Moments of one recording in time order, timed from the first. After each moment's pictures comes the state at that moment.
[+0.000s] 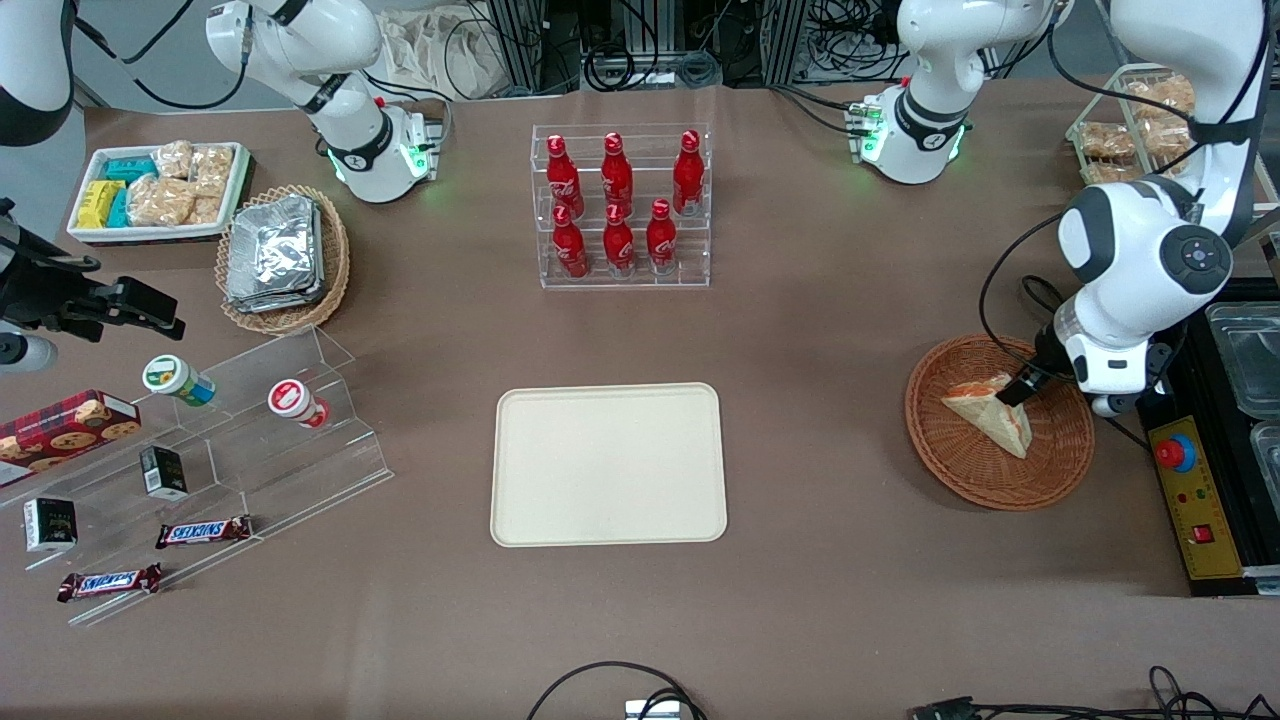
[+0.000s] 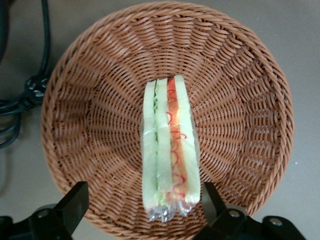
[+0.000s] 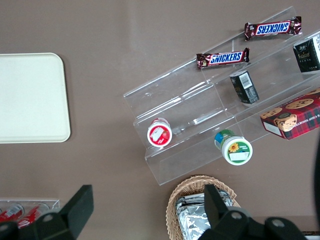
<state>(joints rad) 0.16 0.13 -0.10 -2.30 0.02 2.44 -0.70</state>
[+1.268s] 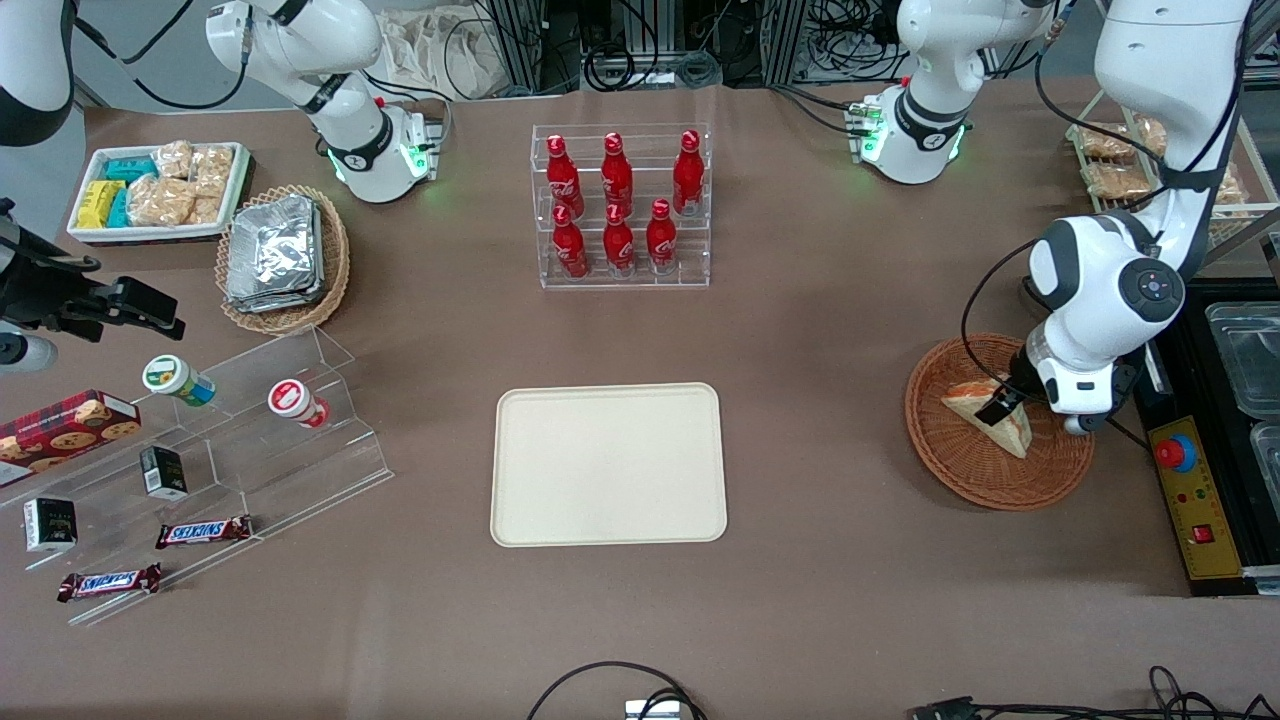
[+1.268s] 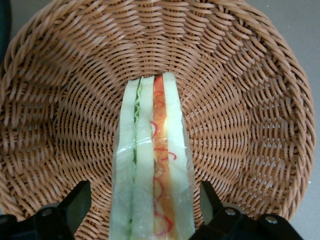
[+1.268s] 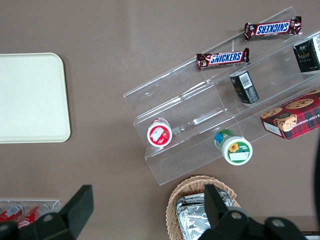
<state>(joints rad) 0.15 0.25 -0.10 -2.30 0.02 2.58 -0.73</state>
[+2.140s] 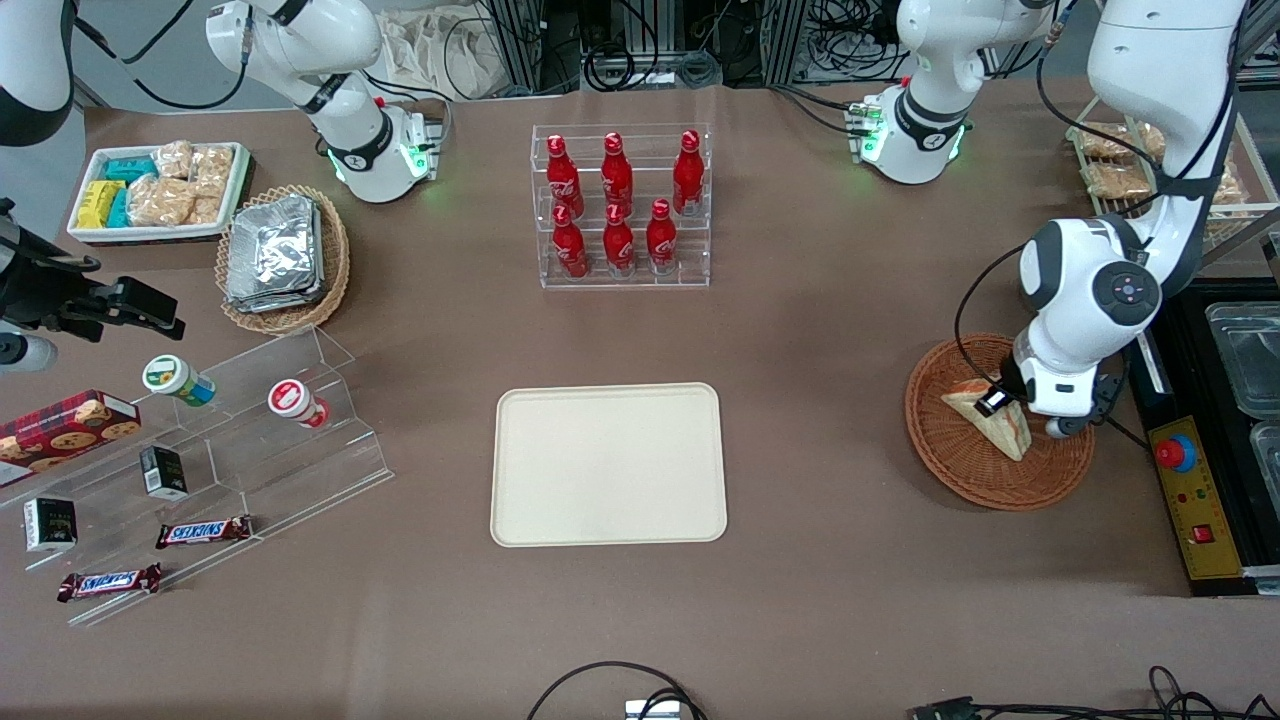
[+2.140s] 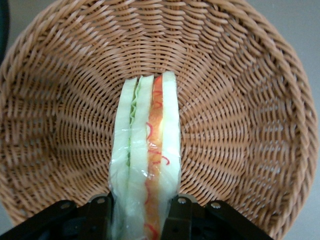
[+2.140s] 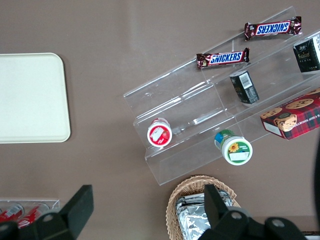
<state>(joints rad) 0.13 0.25 -0.11 -2.29 0.18 2.54 -0.71</state>
